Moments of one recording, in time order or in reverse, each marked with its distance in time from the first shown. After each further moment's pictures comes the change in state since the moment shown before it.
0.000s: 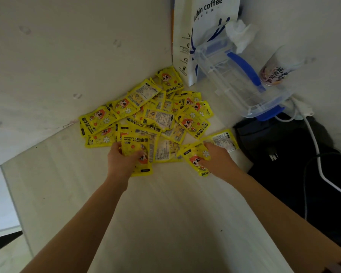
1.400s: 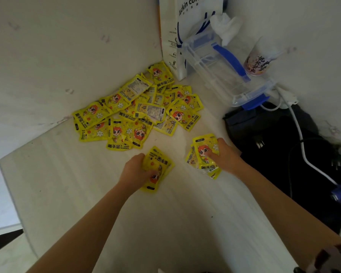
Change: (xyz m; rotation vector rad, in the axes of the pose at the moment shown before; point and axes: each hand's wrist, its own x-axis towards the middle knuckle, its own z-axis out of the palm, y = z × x) left_hand -0.032 -0.043 0.025 0.726 -0.316 0.288; right_hand -0.017 0.054 -0.011 0.093 0.007 0.186
